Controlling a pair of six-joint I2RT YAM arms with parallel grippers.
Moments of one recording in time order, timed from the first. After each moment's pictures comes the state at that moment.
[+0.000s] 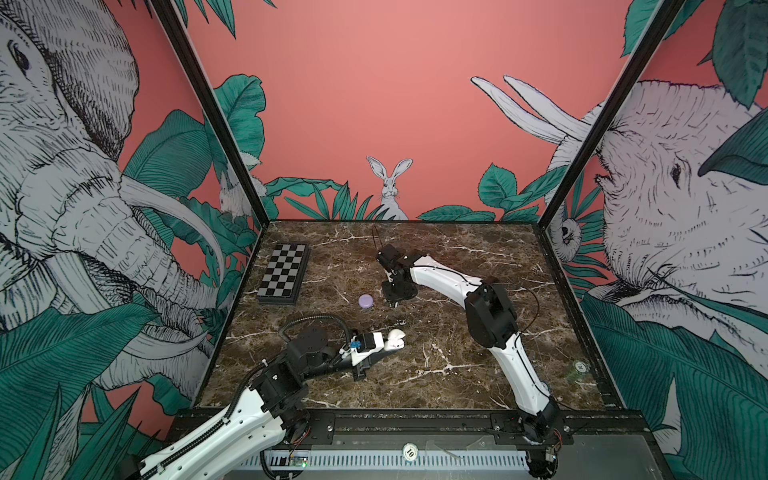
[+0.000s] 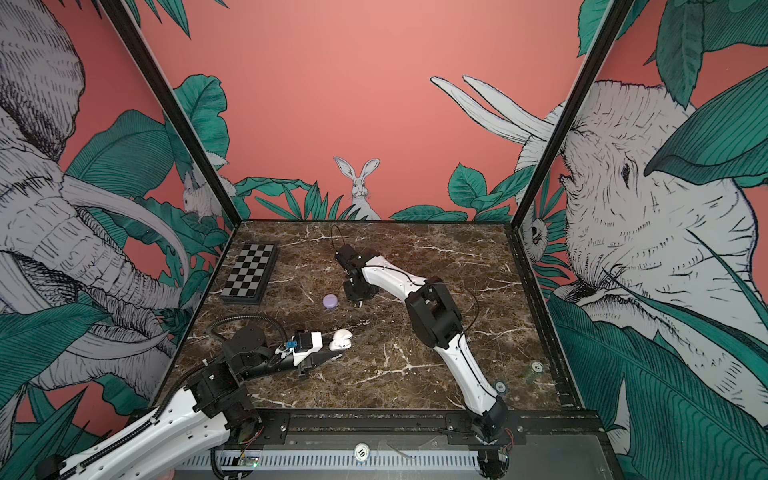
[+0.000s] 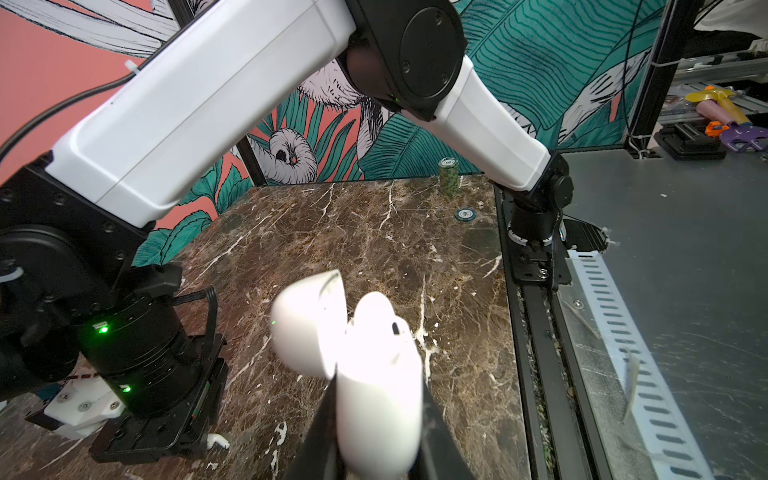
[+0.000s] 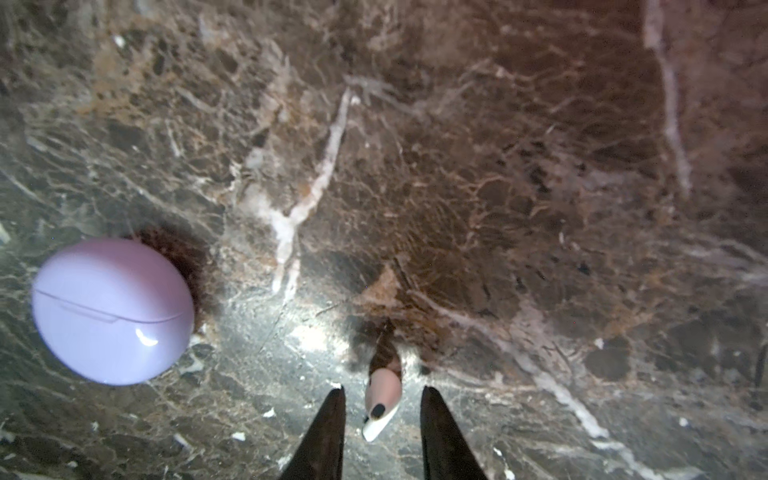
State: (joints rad) left arm -0.87 0.53 0.40 -0.05 0.48 0.29; right arm 0.77 2.36 2.03 -0.98 0.00 0.39
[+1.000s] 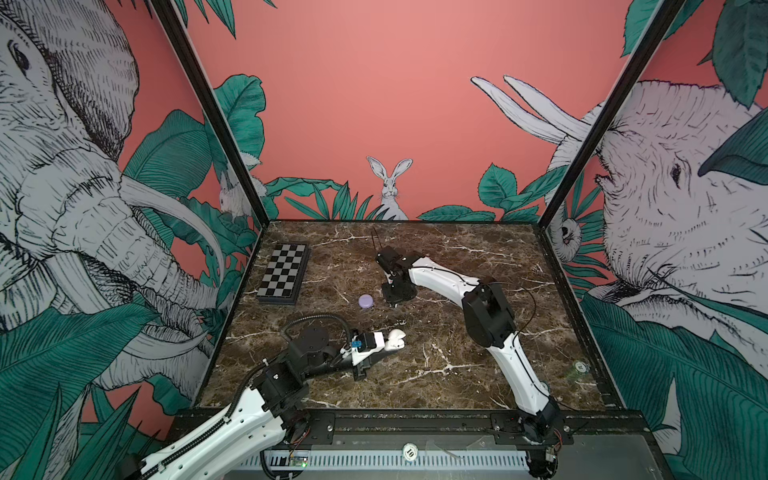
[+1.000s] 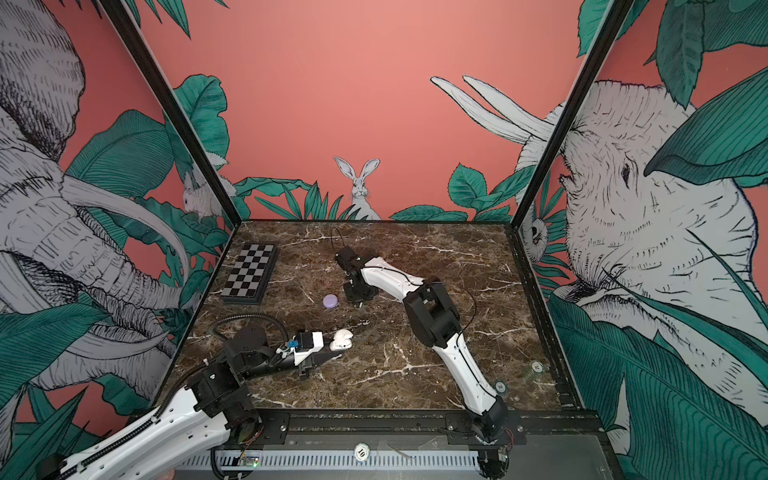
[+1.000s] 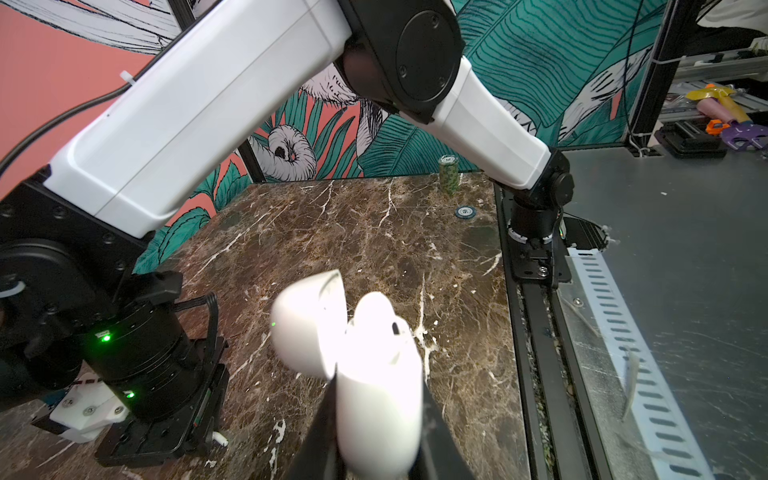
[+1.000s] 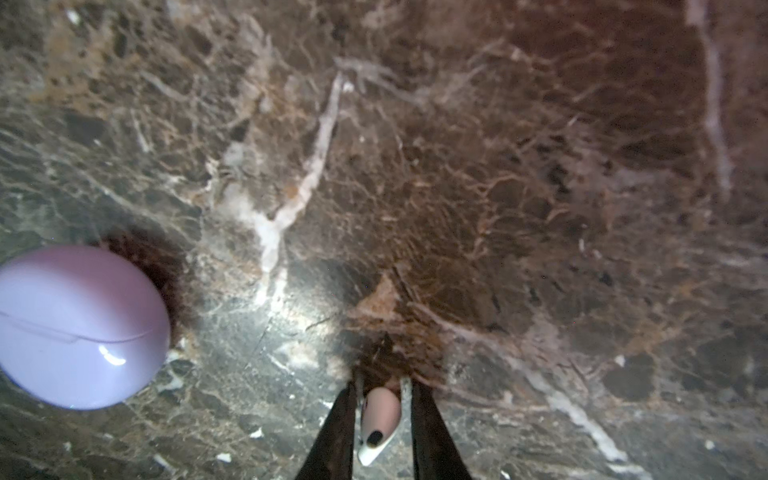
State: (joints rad) left arm -0.87 0.54 0.40 -0.05 0.48 0.29; right arm 0.77 2.38 2.03 -0.98 0.00 0.39
